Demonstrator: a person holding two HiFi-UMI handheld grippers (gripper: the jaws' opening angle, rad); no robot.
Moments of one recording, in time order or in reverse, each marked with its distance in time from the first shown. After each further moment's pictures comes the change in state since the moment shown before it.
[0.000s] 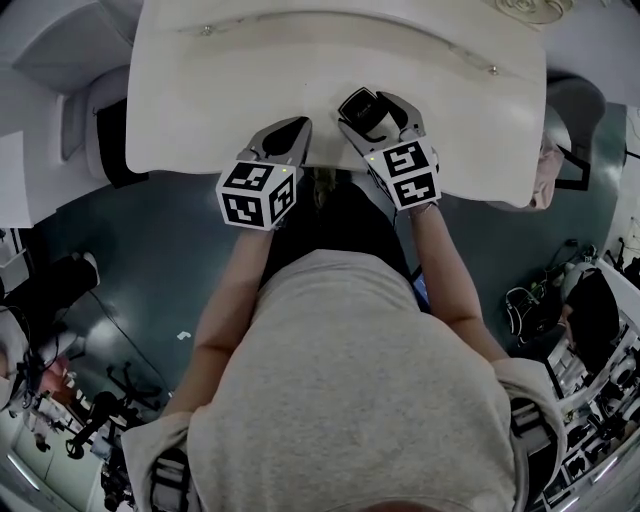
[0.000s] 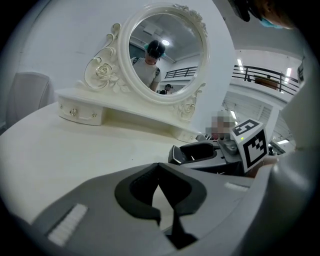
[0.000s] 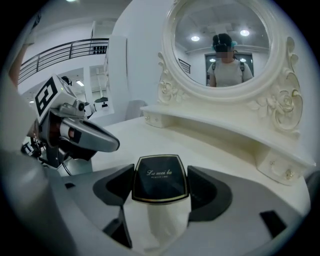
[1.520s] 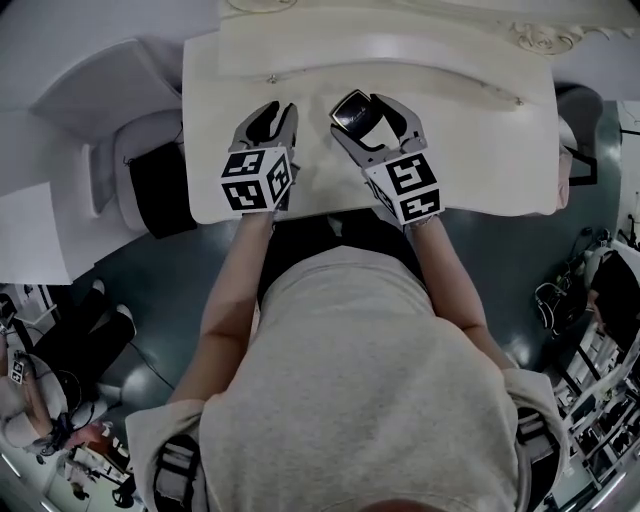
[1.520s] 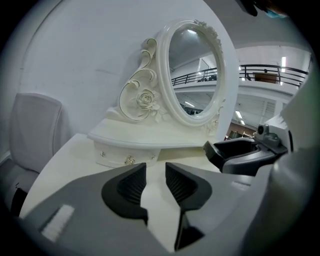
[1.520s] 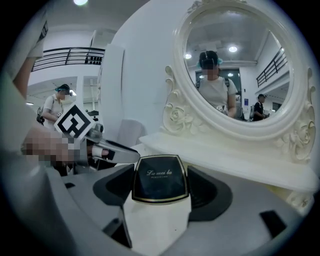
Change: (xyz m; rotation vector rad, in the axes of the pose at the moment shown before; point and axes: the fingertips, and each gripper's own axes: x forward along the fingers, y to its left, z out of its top) left arm -0.028 0.181 0.104 0.084 -0.108 0.078; right arm 0.075 0.051 0.151 0.038 -0.177 -0.113
